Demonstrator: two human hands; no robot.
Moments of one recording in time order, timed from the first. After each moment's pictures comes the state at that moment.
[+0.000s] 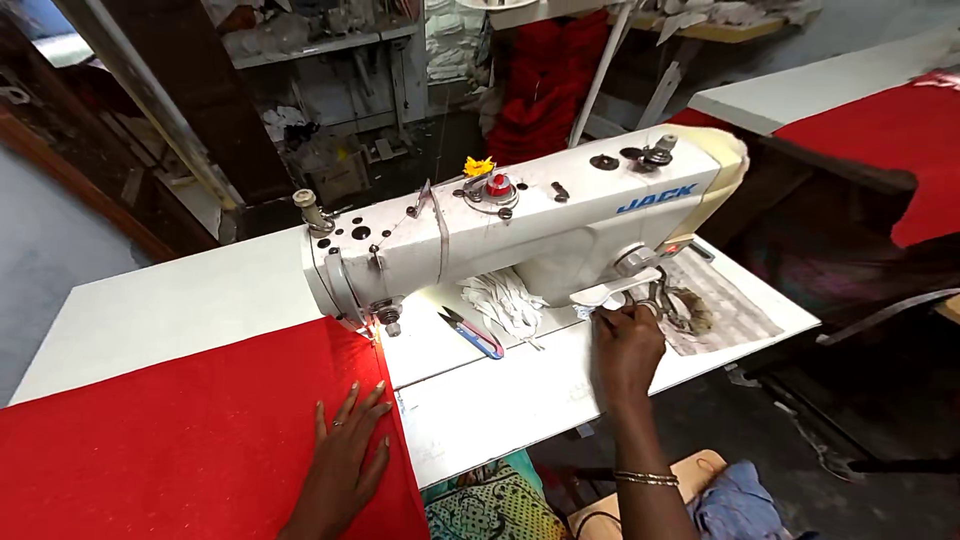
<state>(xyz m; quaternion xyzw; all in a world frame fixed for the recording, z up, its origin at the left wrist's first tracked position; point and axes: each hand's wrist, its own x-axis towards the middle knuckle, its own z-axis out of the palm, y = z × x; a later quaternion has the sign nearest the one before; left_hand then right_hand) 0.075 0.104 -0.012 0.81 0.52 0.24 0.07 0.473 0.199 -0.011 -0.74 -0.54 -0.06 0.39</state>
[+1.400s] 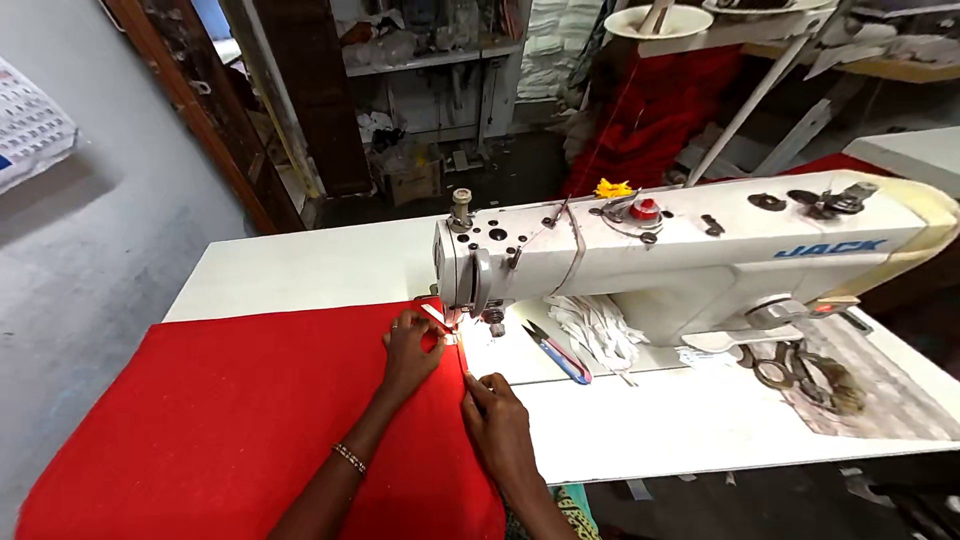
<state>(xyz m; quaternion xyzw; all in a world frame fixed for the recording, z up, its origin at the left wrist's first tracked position) 0.059 0.214 -0.004 0.68 0.62 0.35 0.13 0.224 0.140 -0.017 -0.56 -0.73 0.12 0.38</state>
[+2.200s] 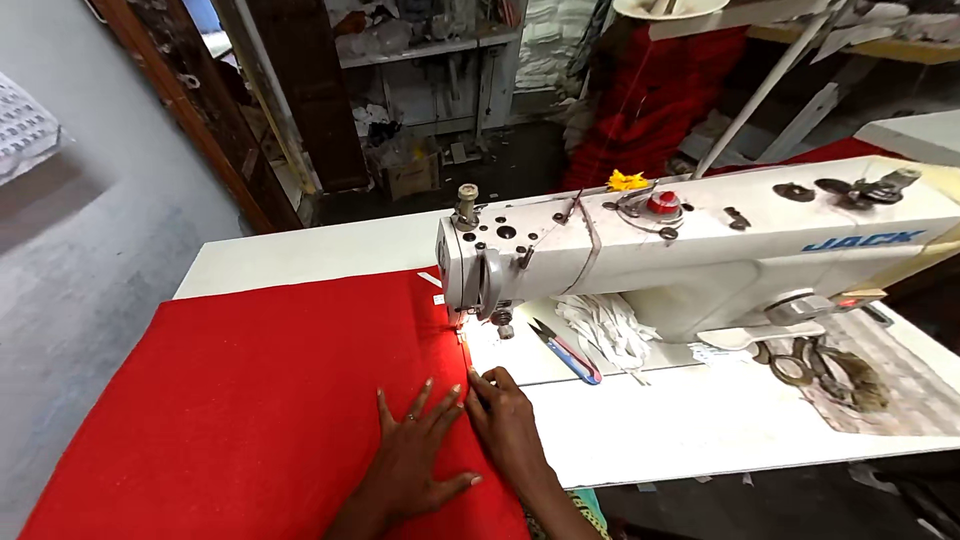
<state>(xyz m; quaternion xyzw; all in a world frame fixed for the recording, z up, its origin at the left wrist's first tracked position) 0.057 0.093 0.009 0.81 0.56 0.08 0.16 0.223 0.151 -0.014 -0.55 -0.74 0.14 0.35</state>
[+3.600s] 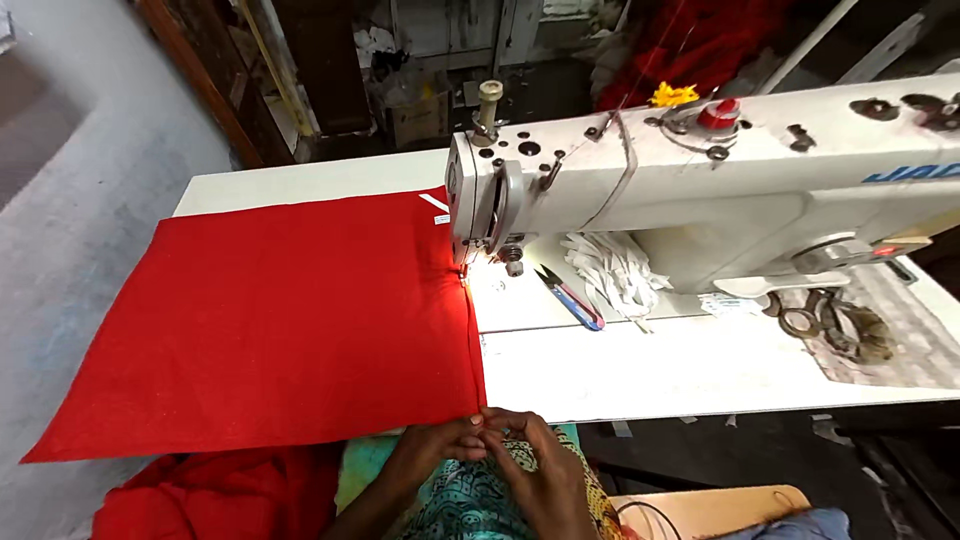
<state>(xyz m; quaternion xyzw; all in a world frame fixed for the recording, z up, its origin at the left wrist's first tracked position) 0.101 0.043 0.043 0.27 0.55 0.35 0.71 0.268 0.038 -0.003 -0.46 -0.71 0.27 0.45</state>
